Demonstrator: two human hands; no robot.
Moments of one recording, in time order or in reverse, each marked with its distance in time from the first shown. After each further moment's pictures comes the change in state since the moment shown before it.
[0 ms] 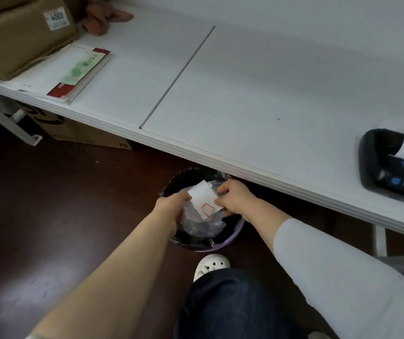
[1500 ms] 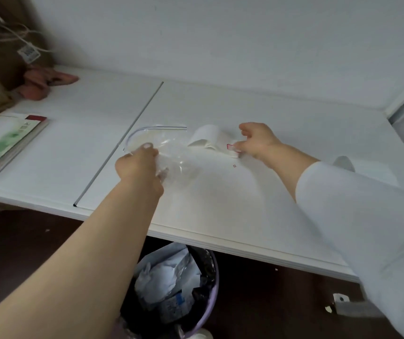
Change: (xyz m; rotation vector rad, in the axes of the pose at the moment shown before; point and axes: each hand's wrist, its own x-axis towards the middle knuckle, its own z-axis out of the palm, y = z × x) left_hand -0.047 0.181 0.105 -0.444 0.021 0.394; right_hand 0.070 -0.064 -0.227 -0.017 0.501 -0.200
